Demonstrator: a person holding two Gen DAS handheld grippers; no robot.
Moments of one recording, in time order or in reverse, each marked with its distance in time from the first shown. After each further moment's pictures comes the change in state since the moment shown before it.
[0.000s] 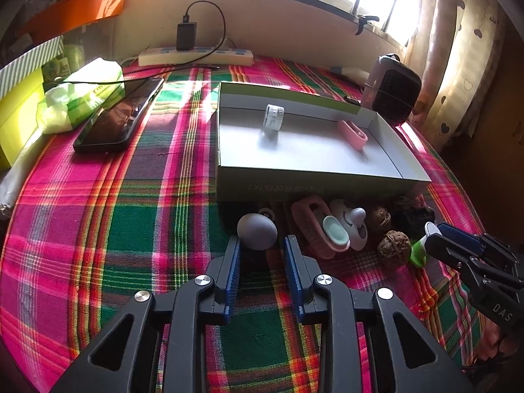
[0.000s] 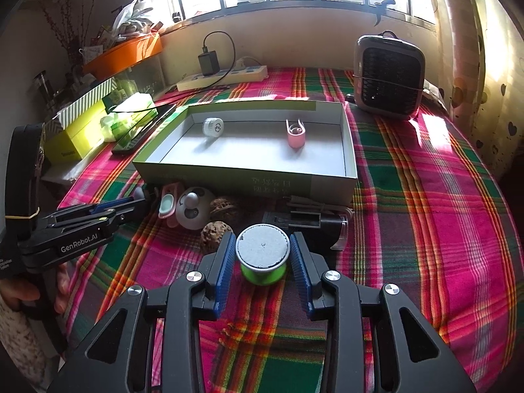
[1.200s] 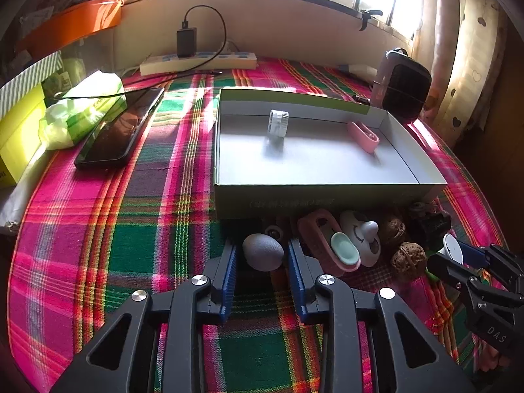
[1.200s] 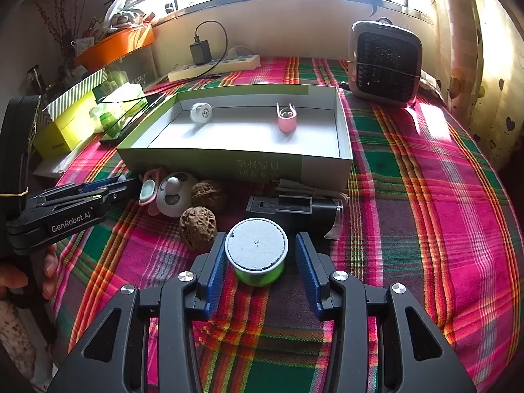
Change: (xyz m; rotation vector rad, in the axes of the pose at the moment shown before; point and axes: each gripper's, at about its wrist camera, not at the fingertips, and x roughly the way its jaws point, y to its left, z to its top) left arm 0.010 -0.006 0.011 0.036 -0.009 0.074; right arm 0.014 -0.002 -0.007 0.000 0.021 -0.022
